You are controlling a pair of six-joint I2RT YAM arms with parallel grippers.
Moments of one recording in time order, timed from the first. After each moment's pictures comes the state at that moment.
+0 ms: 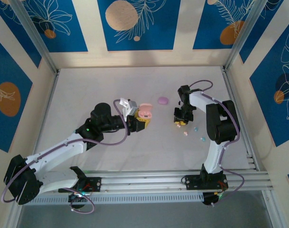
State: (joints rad) left arm -0.77 1.11 0.76 0.24 0.52 -0.15; right arm 0.22 1.90 1.25 -0.91 -0.15 0.38
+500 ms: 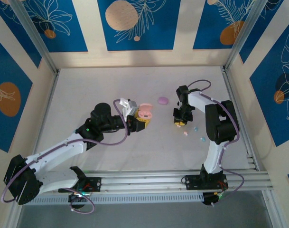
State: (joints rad) left arm -0.77 1.11 0.76 0.24 0.52 -0.15; right arm 0.23 1.90 1.26 -0.94 -0.13 0.37
